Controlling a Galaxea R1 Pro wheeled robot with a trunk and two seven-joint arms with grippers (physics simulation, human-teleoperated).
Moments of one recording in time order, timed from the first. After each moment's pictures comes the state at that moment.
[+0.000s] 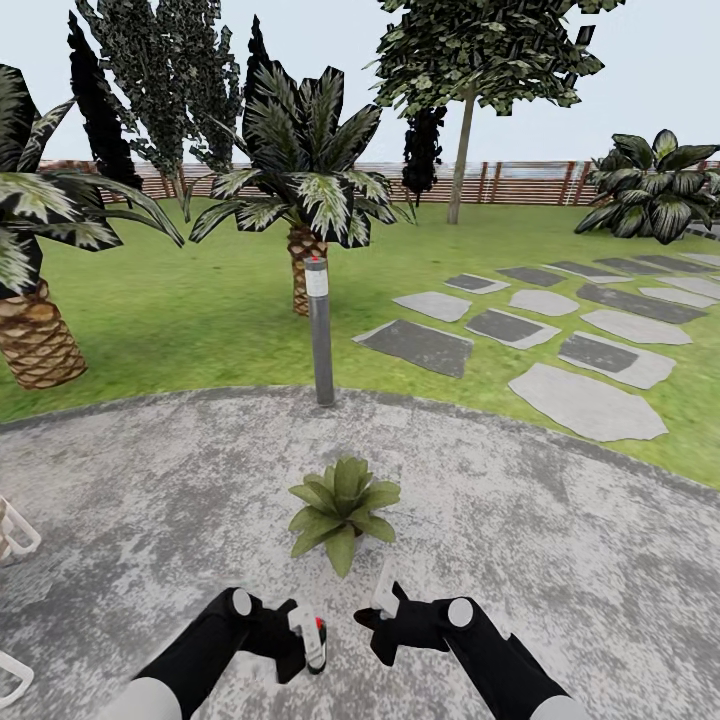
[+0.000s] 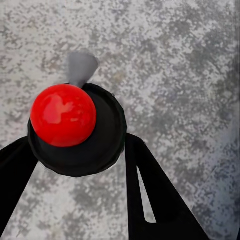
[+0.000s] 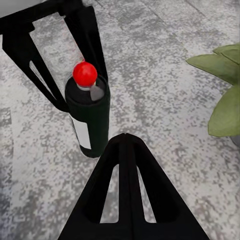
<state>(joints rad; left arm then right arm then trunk) -0.52 -0.01 -0.20 -0.63 -0.71 0.07 -0.89 -0.48 0.05 0.34 -0.70 0.37 -0.08 0.74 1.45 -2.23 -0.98</state>
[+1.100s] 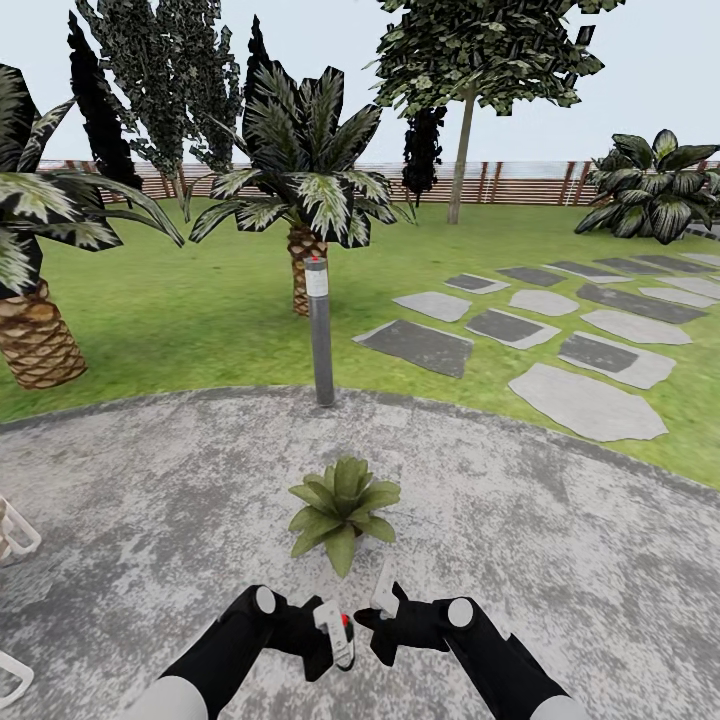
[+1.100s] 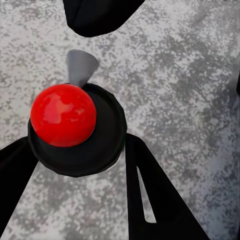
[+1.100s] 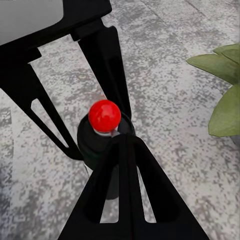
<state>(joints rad) -0.52 -0.09 -0.20 -0.64 -0.71 0.07 -0.89 -0.48 0.05 0.34 -0.70 0.37 -0.08 0.74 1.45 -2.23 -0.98</state>
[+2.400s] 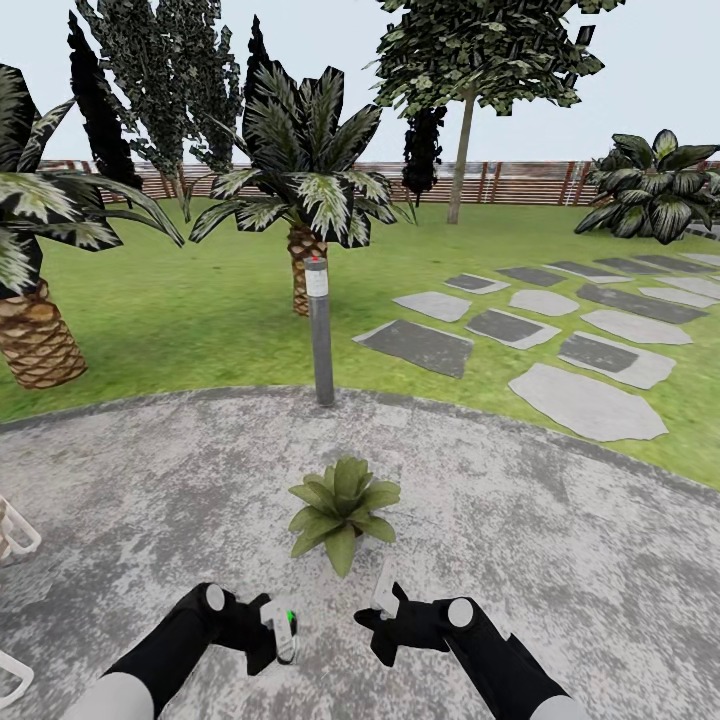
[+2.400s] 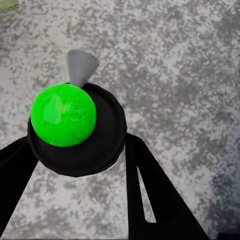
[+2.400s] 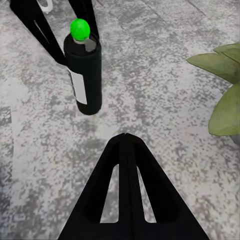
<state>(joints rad) -0.53 0.07 -0.19 -0.63 -0.72 0.06 -0.89 -0.48 0.05 0.34 -0.70 0.38 -0.08 0.74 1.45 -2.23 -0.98</state>
